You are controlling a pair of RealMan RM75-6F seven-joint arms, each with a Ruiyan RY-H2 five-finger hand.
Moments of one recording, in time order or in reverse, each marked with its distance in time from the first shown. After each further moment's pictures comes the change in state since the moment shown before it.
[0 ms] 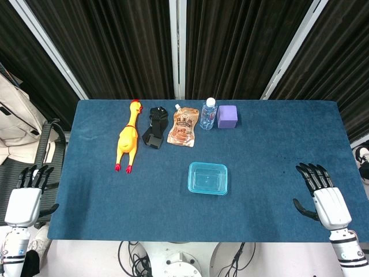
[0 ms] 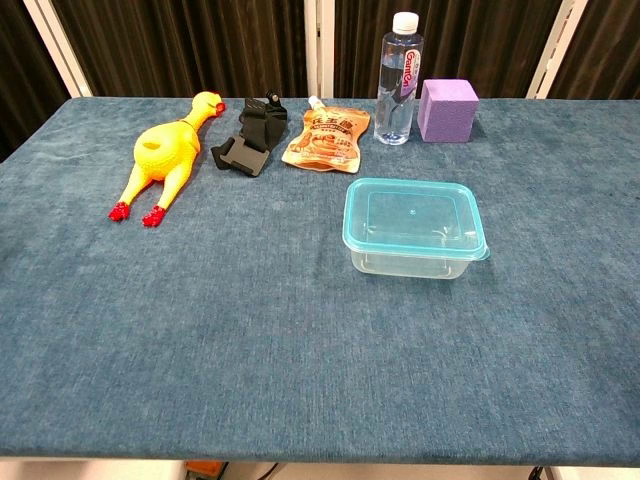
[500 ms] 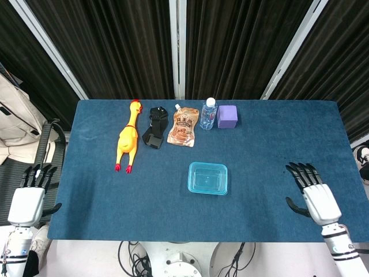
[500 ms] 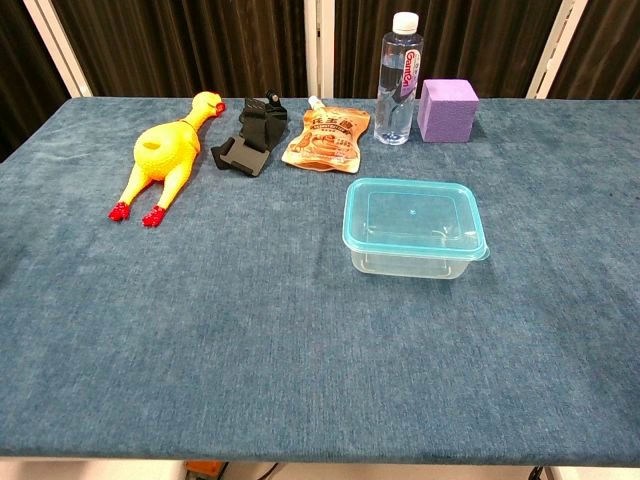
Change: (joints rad) left arm -0.006 -0.007 0.002 -0.004 0.031 0.005 0.002; right arm 0.054 -0.034 0.009 0.020 0.005 -0.102 -0.044
